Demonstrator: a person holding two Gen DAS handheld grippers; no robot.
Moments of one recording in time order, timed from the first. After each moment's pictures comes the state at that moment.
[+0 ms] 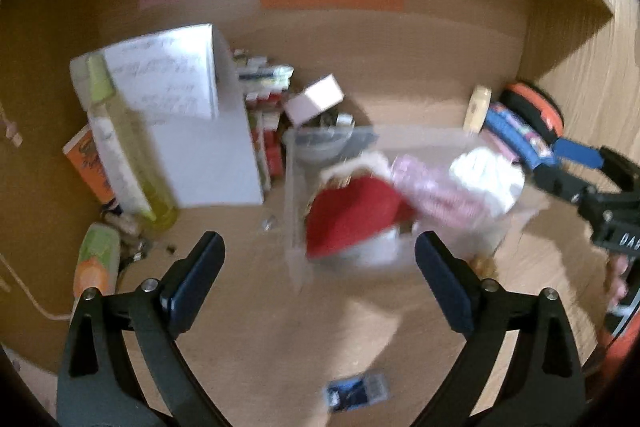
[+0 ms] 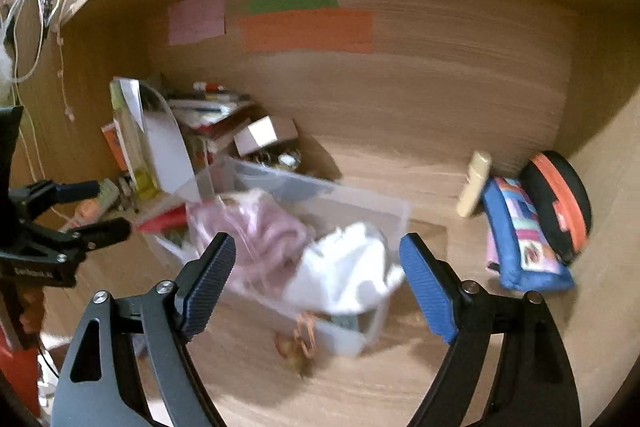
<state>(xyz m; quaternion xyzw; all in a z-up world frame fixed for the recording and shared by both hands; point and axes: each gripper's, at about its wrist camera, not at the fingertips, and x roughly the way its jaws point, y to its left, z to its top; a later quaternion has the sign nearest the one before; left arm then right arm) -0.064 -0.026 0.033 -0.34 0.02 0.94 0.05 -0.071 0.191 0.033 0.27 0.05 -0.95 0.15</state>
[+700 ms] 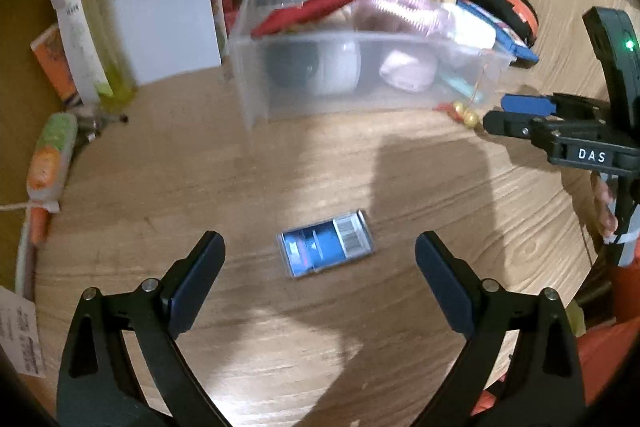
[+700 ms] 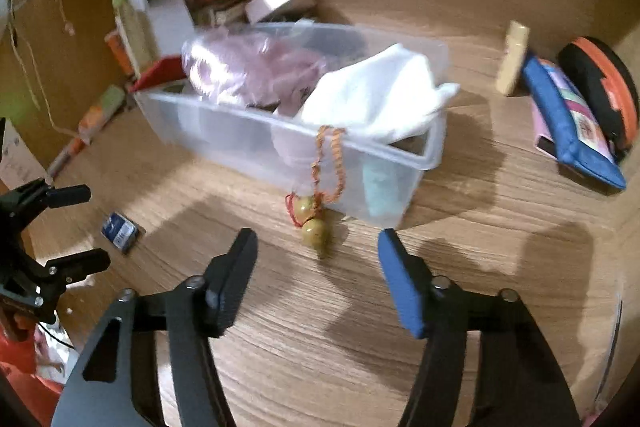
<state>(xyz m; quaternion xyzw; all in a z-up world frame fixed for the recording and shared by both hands) -0.009 -0.015 -0.049 -0.45 0.03 0.89 0.11 -0.065 0.193 -0.051 0.42 0.05 -0.88 0.20</state>
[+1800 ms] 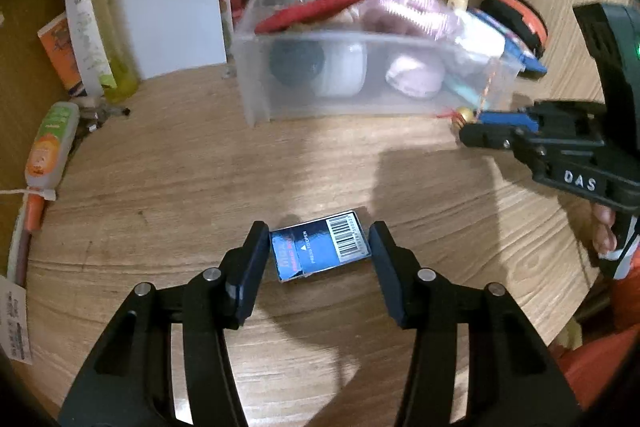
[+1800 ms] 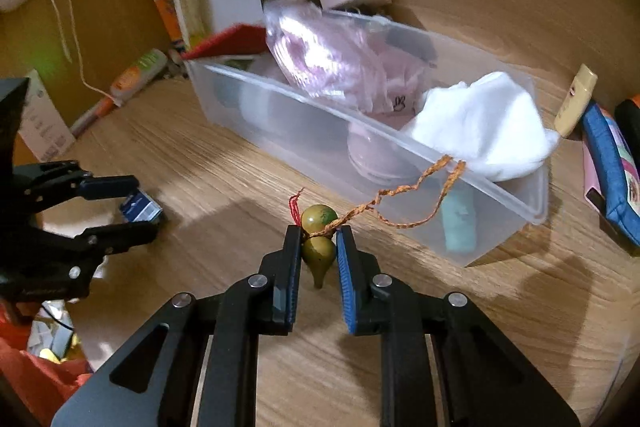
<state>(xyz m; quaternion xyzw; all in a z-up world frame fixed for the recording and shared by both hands) -0.006 -0.012 -0.044 -0.43 0.01 0.90 0.09 -0.063 0.153 -0.051 0.41 0.10 -0.87 0.27</state>
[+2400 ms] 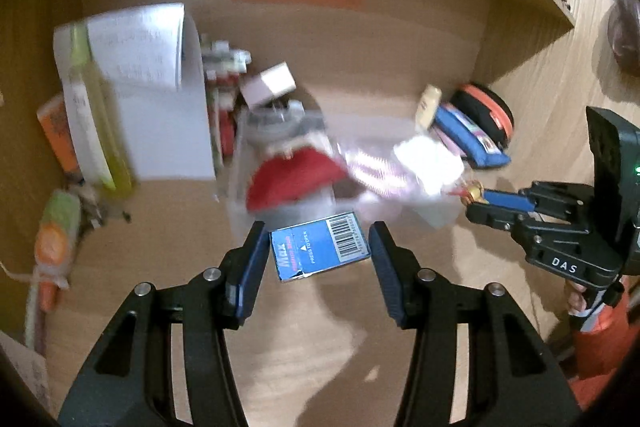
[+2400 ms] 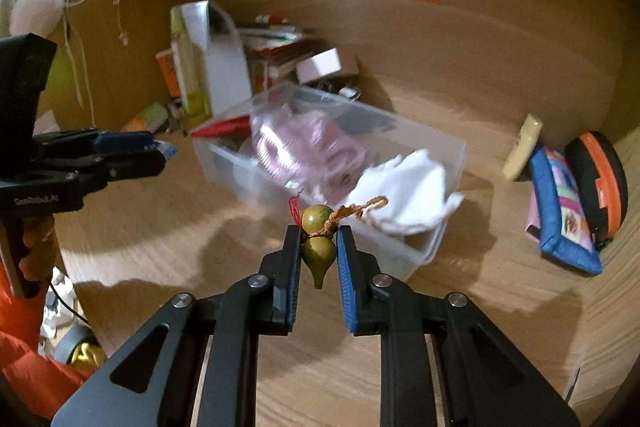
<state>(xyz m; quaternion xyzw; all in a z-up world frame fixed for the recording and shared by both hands) -0.032 -0.016 0.040 -0.32 -0.02 0.94 0.13 -0.051 0.180 0.006 0.34 0.09 -0.91 0.24</state>
